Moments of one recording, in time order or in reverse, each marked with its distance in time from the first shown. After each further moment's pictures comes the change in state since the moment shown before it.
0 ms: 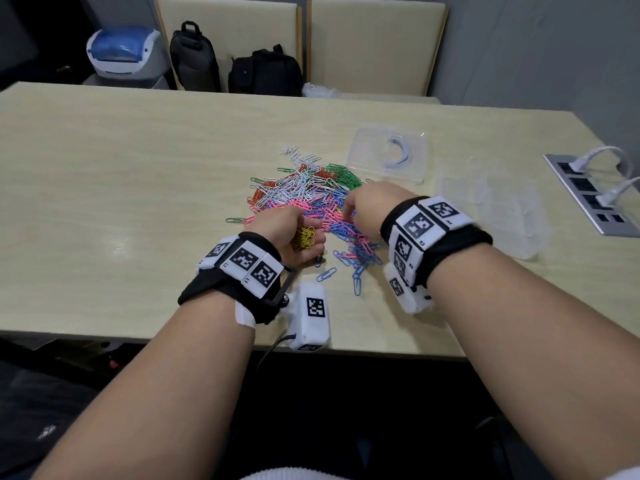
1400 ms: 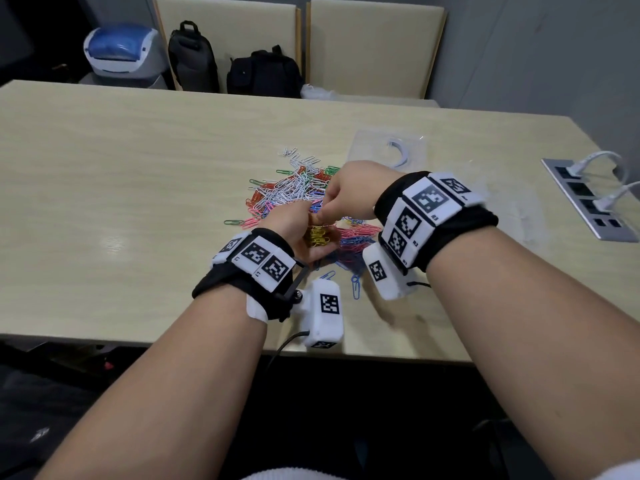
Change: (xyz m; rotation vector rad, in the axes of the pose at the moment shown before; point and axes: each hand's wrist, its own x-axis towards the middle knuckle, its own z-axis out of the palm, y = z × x) left_hand 0.007 0.004 0.013 -0.075 -0.008 0.035; right_hand 0.004 -0.013 -0.031 0.170 -0.038 -0.116
